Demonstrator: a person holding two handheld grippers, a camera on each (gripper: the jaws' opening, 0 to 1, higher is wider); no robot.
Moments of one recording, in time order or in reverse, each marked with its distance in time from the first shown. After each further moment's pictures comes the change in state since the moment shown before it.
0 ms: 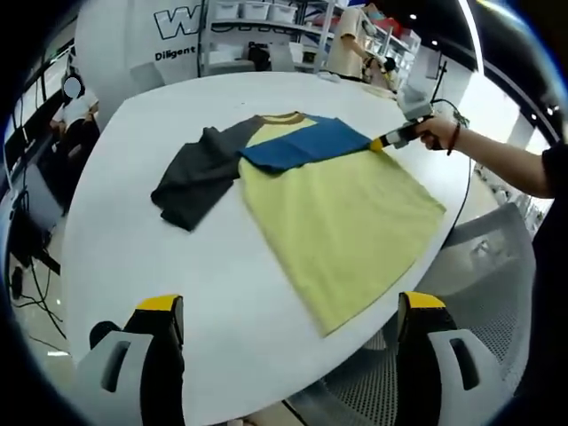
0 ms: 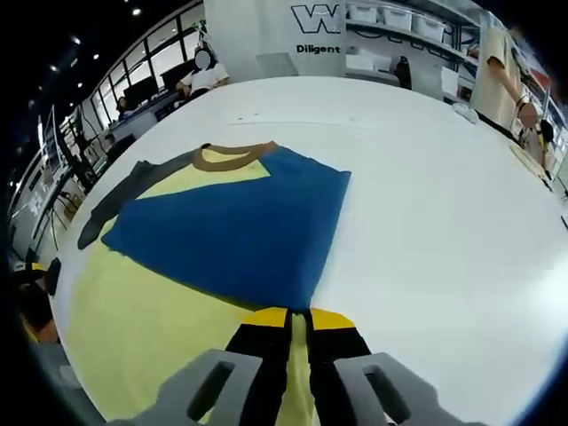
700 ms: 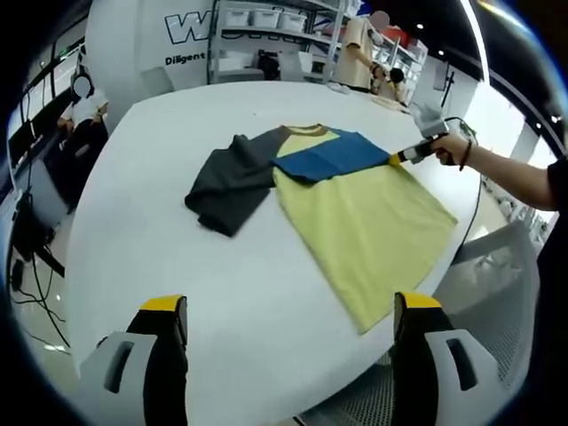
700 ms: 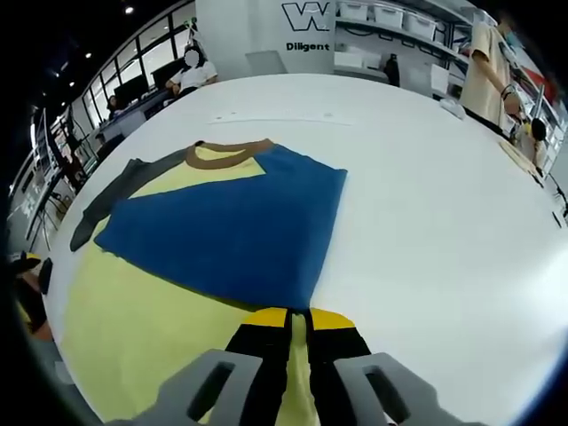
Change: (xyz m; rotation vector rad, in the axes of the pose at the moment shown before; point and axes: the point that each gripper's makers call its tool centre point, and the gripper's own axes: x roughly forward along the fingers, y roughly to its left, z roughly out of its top) left arm 0.005 0.018 0.021 -0.029 -0.055 0.033; right arm -0.008 -0.031 -0.007 0.012 0.012 -0.050
